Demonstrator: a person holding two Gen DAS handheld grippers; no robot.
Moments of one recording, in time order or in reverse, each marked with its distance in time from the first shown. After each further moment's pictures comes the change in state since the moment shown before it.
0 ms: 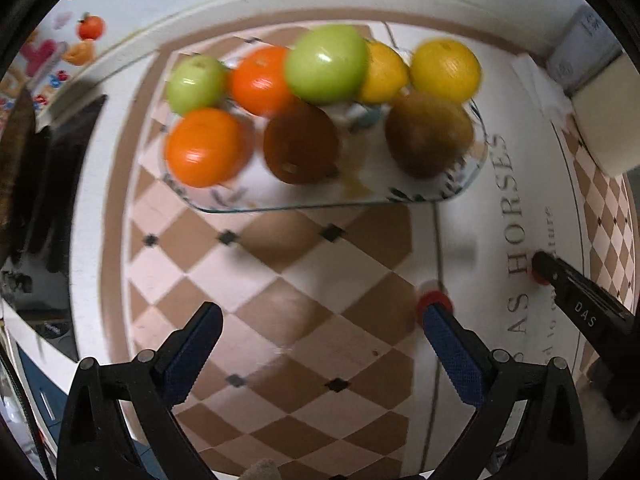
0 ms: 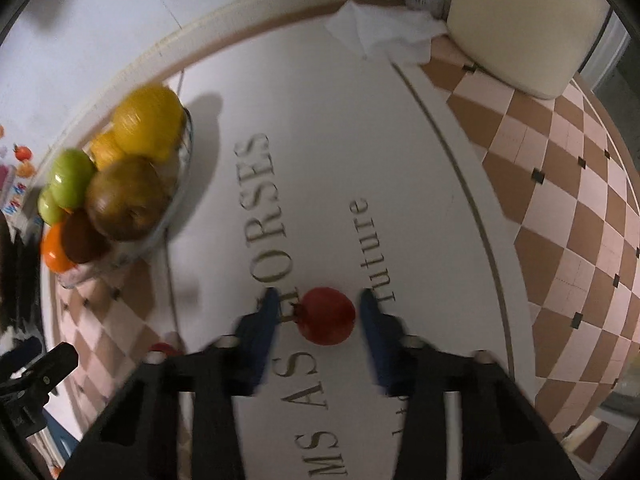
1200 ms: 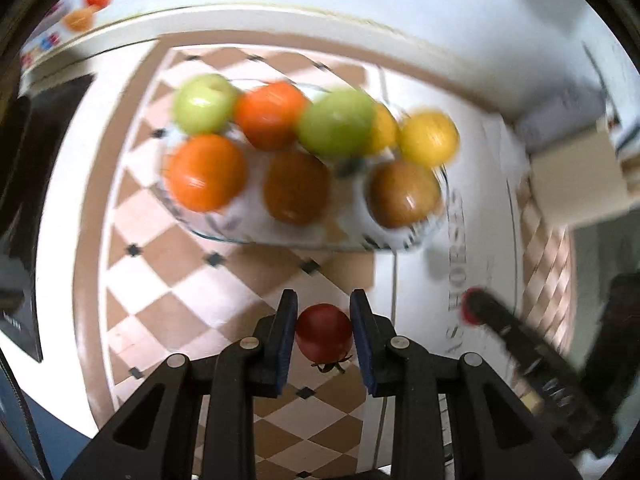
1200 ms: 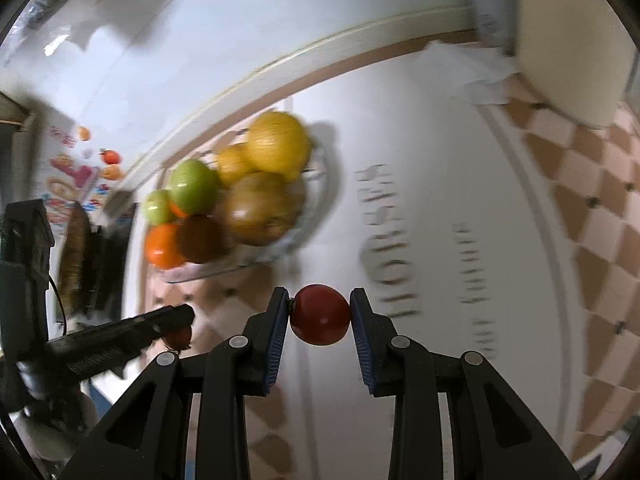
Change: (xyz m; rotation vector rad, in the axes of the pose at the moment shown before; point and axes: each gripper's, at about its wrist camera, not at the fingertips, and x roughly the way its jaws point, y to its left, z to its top) left arm -0.030 0.054 0.021 -0.167 -0.043 -0.259; right arm -0.048 0.047 0.006 -0.037 -0.042 0.376
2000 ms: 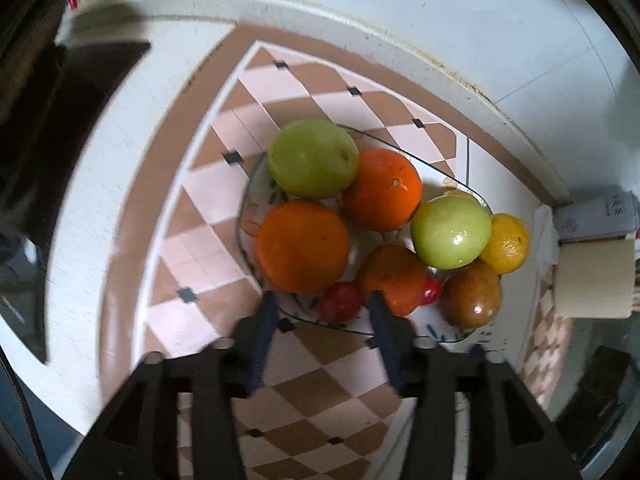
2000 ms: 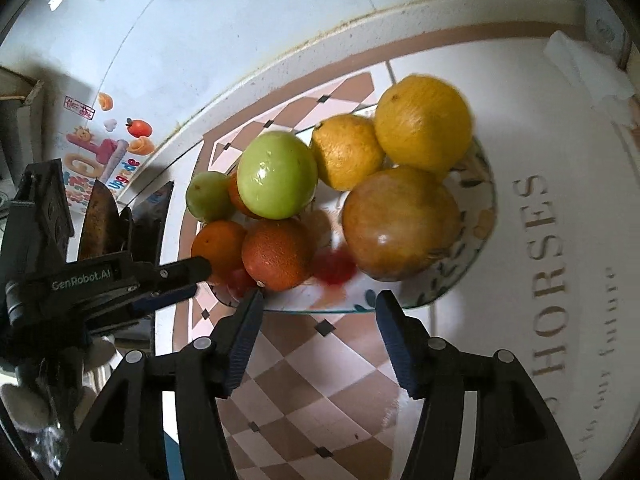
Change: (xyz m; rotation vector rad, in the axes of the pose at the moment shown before) left arm 0.005 0.065 0.055 -0.180 -0.015 0.036; right arm 0.071 0.075 0.023 -0.077 0.074 0.023
